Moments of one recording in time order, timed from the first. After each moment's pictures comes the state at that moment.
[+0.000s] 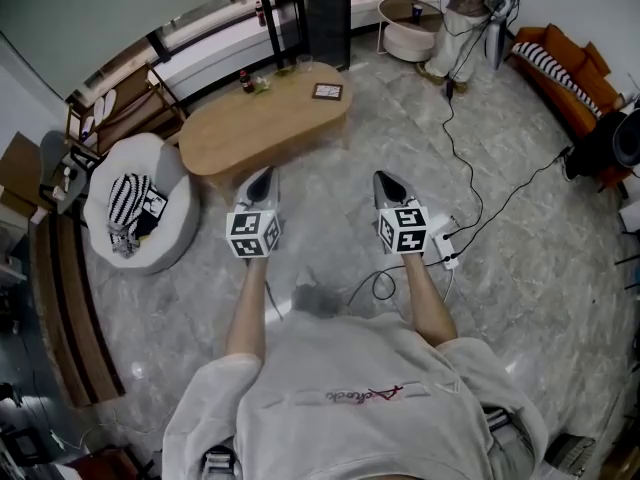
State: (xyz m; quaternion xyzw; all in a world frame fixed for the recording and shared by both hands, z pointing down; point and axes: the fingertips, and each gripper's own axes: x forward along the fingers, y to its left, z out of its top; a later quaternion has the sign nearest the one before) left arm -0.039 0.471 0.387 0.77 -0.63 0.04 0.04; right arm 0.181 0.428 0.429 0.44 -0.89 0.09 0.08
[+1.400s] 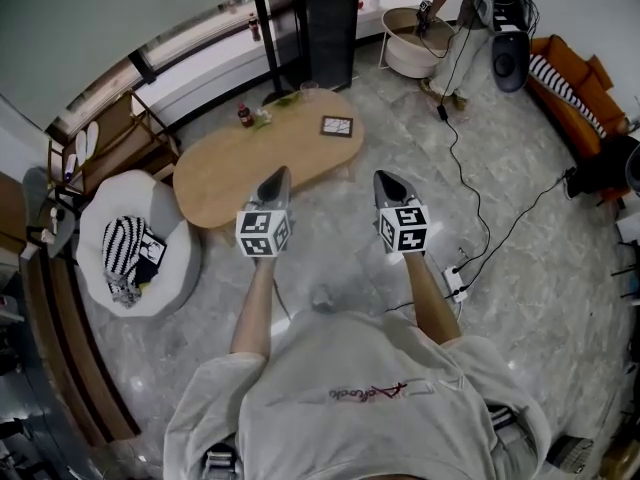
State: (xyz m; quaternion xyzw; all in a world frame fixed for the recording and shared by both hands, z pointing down) left arm -0.177 0.186 0.386 0.80 -0.60 0.03 0.06; right arm 0.022 0.156 0.417 0.45 -0.88 0.08 0.10
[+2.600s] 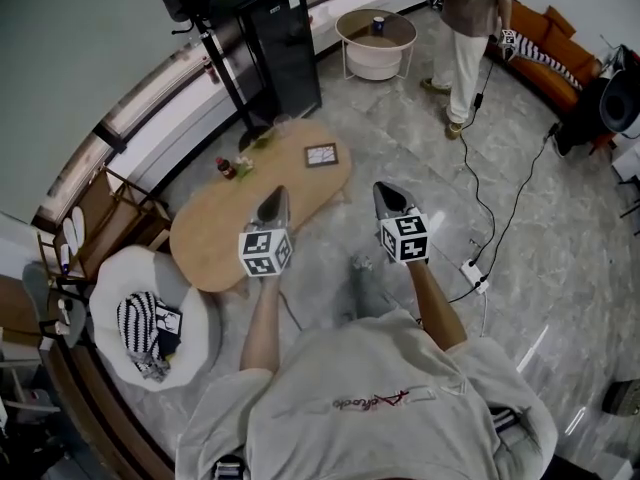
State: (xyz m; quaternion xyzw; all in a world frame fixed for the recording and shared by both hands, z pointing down) left arm -0.186 0.054 0.408 0.85 -0.53 0.04 0.06; right arm 0.022 0.062 0.440 0.54 -0.83 0.10 0.08
